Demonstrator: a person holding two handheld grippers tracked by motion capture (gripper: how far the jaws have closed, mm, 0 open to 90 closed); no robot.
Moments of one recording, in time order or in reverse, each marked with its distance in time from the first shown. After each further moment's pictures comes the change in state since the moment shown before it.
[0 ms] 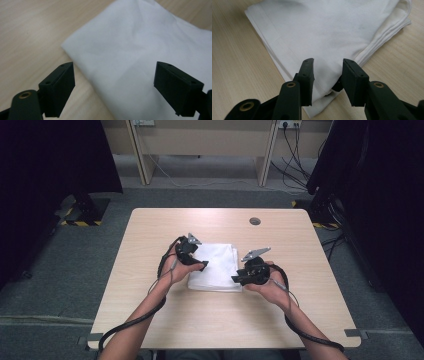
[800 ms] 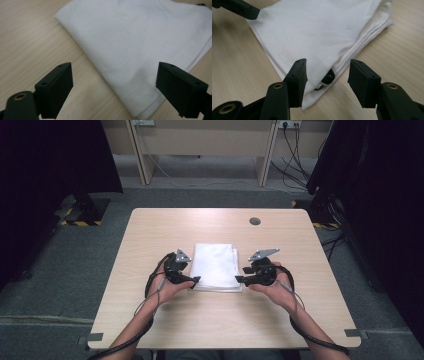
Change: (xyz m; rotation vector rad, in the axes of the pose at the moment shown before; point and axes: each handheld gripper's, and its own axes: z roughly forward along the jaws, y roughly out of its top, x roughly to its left) left arm -0.012 -0.043 -0.029 -0.065 -0.013 -0.027; right arm -0.009 -0.010 -0.017 -0.069 -0.015 0.036
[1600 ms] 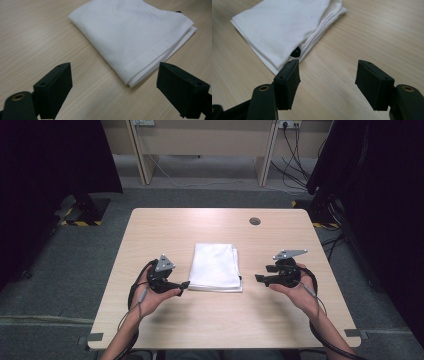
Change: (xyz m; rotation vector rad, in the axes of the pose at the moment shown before) left arm 0.002 -0.027 -0.047 -0.081 0.009 -0.034; right arm -0.028 -0.030 -0.048 -0.033 -0.076 0.104
